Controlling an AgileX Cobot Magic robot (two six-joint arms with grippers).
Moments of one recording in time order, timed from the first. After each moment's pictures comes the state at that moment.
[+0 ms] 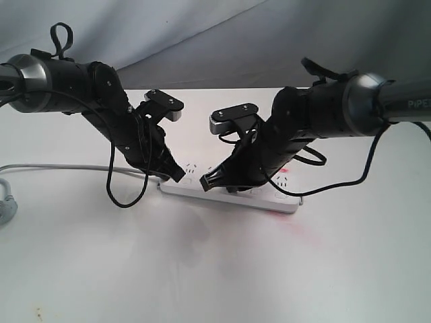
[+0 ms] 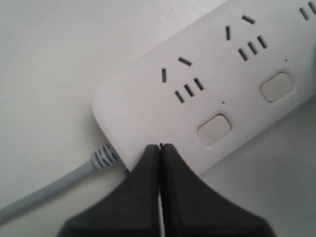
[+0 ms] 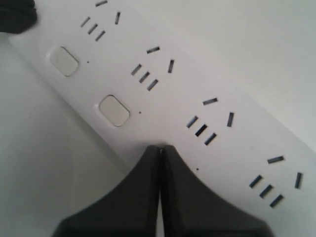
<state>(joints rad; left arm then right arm) -0.39 2.12 -1.41 -0.38 0.70 0.64 0.67 2.06 -1.27 0.30 0.50 -0.23</state>
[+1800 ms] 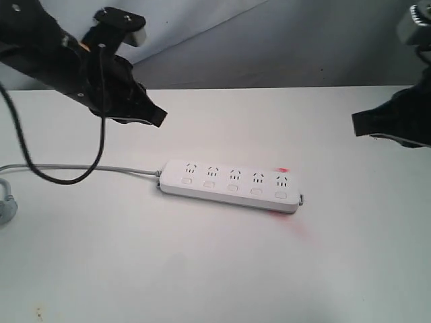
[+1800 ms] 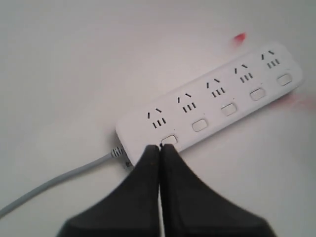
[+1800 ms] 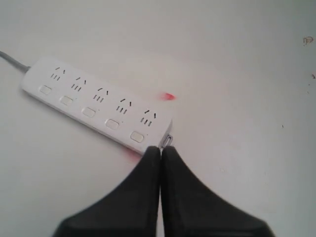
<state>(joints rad) -0.39 1.70 -1.28 -0.40 0.70 0.52 0.43 1.13 -0.87 0.12 0.63 -0.03</state>
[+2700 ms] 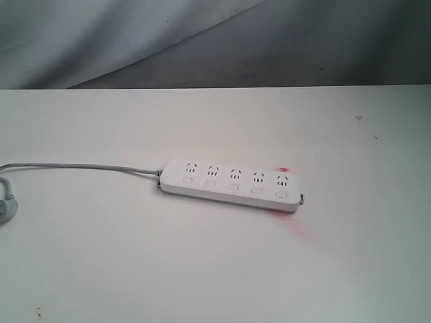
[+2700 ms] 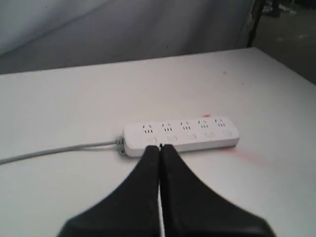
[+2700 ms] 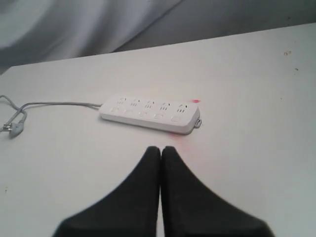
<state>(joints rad) -0.39 0.45 -0.42 -0.41 0.44 0.23 0.43 0.00 -0.51 0.12 0.96 0.23</state>
